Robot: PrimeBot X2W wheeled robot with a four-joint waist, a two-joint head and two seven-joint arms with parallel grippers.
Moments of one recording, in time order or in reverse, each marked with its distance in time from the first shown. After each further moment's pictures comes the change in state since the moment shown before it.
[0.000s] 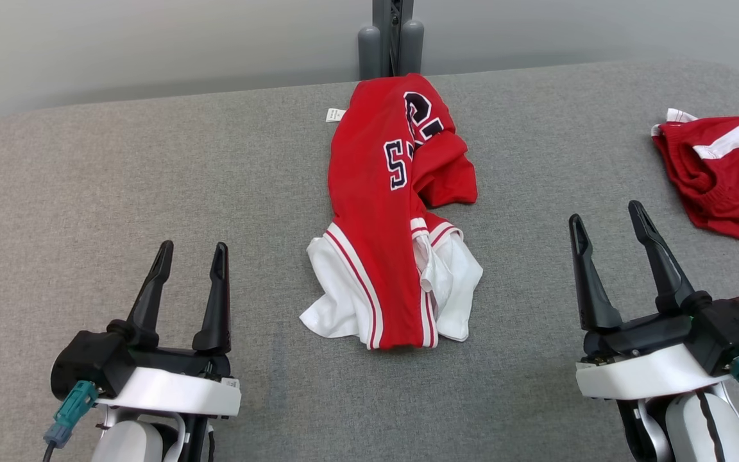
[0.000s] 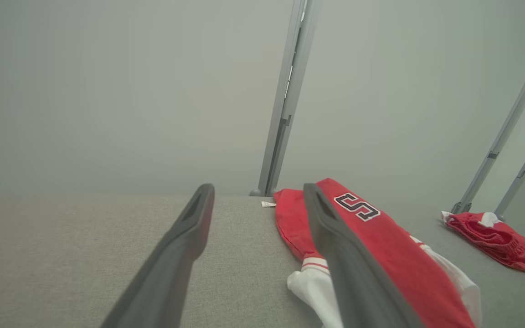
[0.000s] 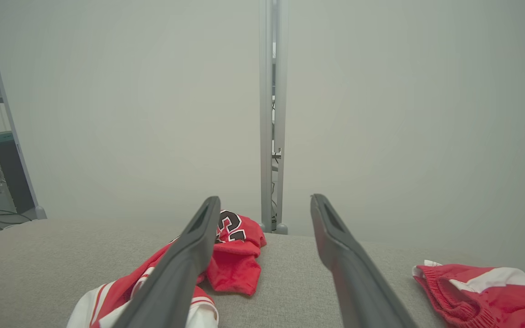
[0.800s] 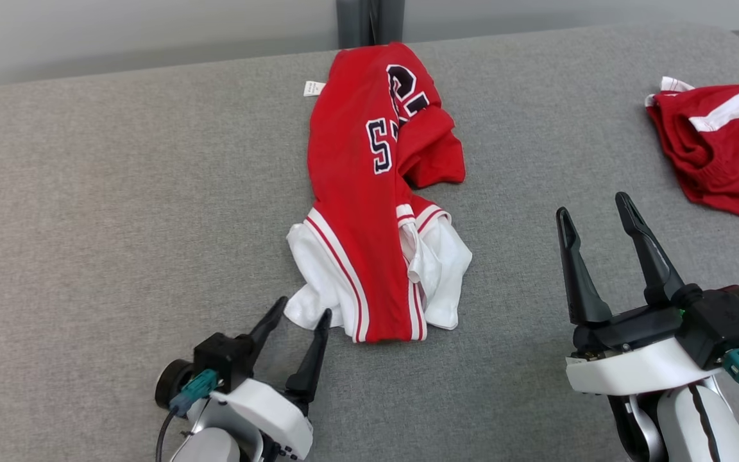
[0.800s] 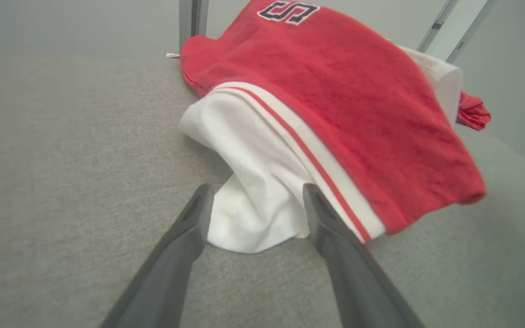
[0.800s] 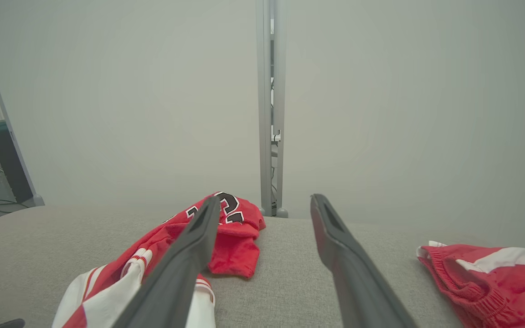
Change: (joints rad) left arm -0.103 0.017 -0.299 0.345 -0.047 -0.024 0.006; right arm -0.023 0.000 0.028 0.000 0.012 0.000 0.000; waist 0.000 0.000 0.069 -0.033
